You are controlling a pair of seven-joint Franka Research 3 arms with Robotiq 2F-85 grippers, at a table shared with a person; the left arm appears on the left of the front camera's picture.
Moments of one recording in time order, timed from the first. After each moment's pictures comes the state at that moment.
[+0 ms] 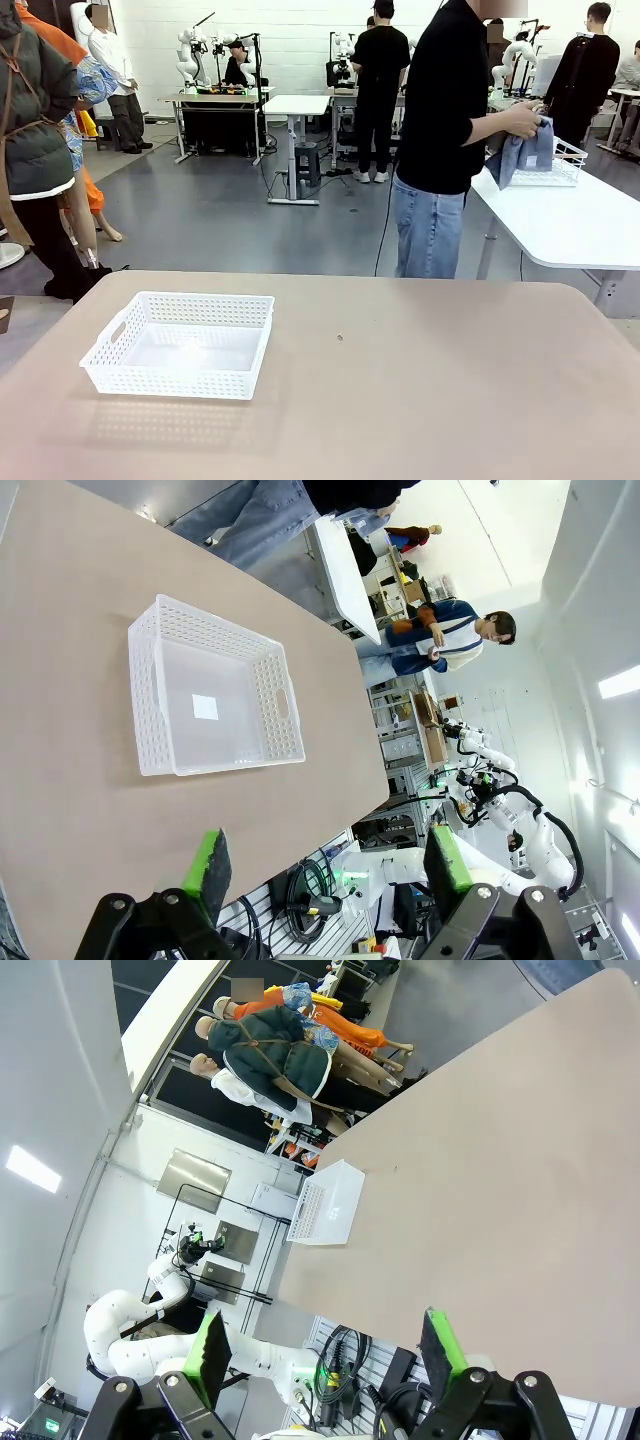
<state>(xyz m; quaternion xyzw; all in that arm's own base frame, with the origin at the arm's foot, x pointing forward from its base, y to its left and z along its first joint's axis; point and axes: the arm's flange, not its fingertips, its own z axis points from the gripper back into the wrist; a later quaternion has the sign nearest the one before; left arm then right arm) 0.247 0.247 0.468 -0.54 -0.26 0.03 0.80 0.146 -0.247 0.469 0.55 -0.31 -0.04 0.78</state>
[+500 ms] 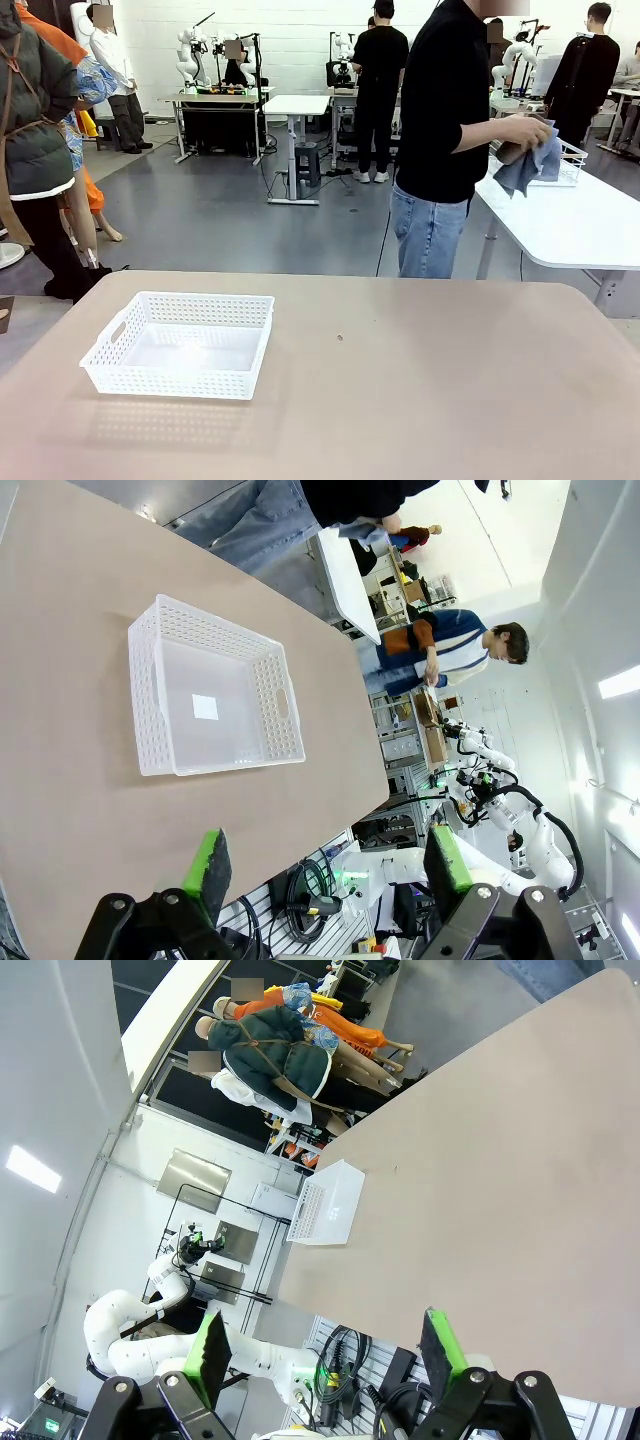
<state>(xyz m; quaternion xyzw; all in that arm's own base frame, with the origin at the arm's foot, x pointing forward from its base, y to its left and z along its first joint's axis) 0.247 0.247 0.468 -0.54 -0.26 0.03 0.80 0.146 -0.247 0.469 0.55 -0.31 -0.04 0.78</state>
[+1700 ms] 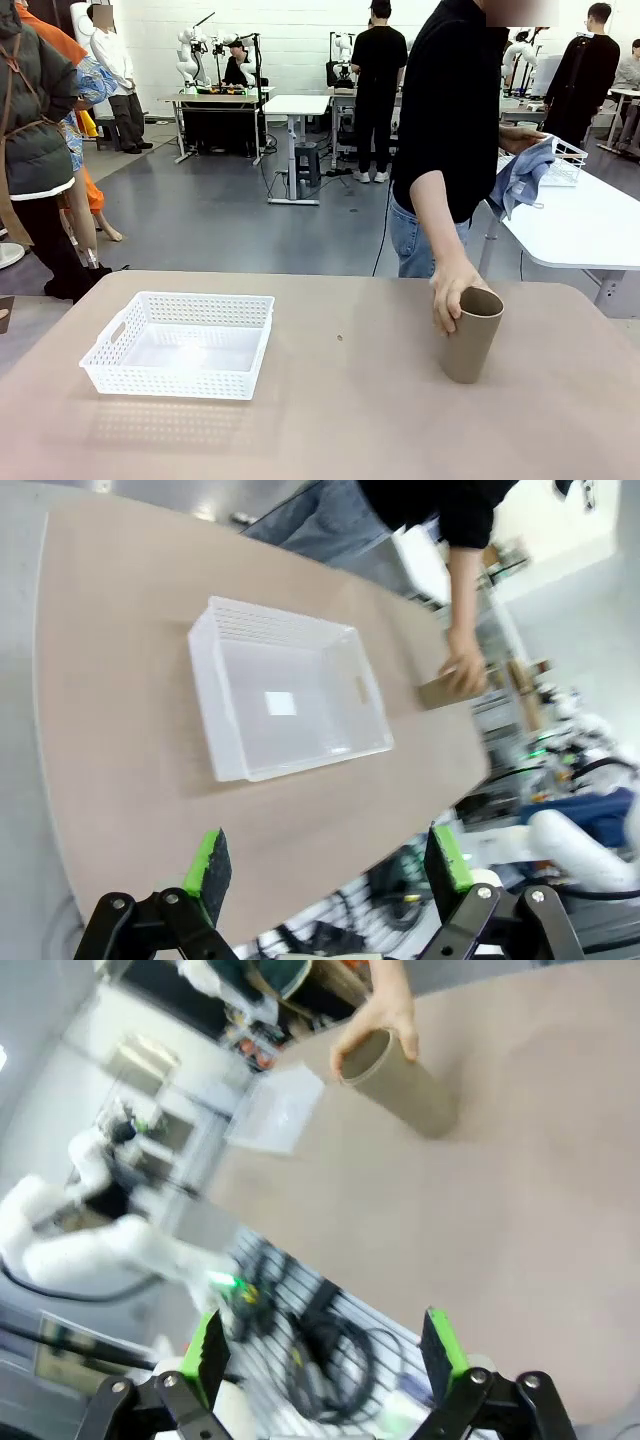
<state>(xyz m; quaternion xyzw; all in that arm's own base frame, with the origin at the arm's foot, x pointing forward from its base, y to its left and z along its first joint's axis) 0.263 0.218 0.476 -0.41 -0.27 -0.03 0.87 0.172 -0.204 0.455 0.46 -0.26 0.12 0.84</state>
